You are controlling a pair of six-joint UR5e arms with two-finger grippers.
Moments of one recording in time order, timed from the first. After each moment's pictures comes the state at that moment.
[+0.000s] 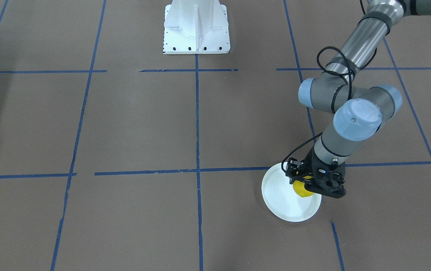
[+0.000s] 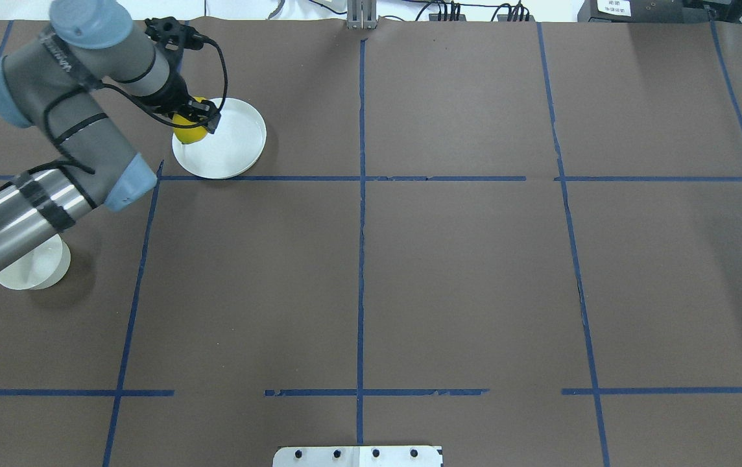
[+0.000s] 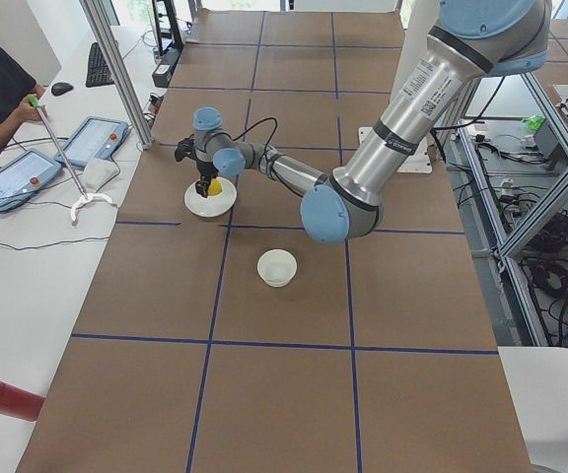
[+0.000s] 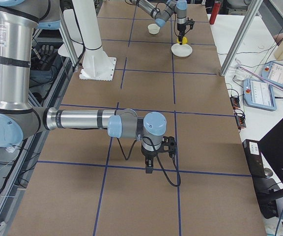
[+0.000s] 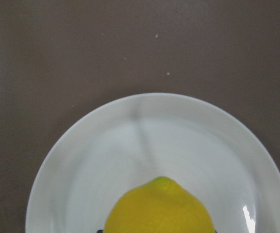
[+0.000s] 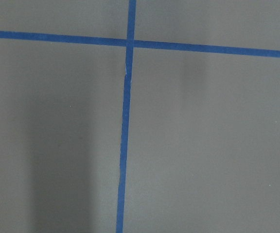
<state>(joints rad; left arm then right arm) -0.92 -2.15 -1.38 -1.95 -2.06 -0.64 1.54 -1.71 1.75 -1.64 2.28 -0.05</state>
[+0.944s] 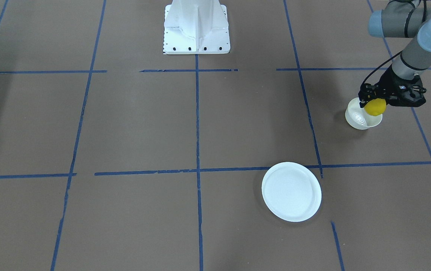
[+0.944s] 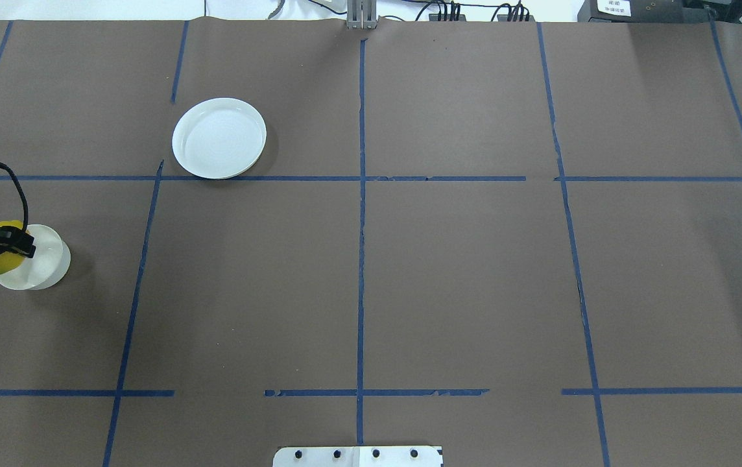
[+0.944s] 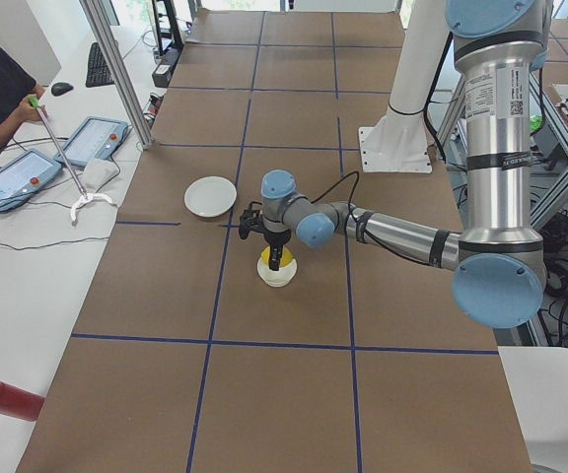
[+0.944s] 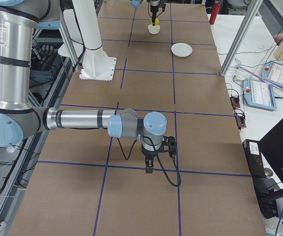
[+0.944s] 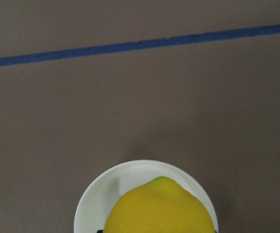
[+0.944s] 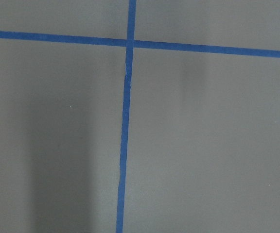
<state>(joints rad) -0.93 -1.46 -1.83 -1.97 -2.13 -0.72 1.54 -1.71 1.75 -1.64 2.28 -0.05</state>
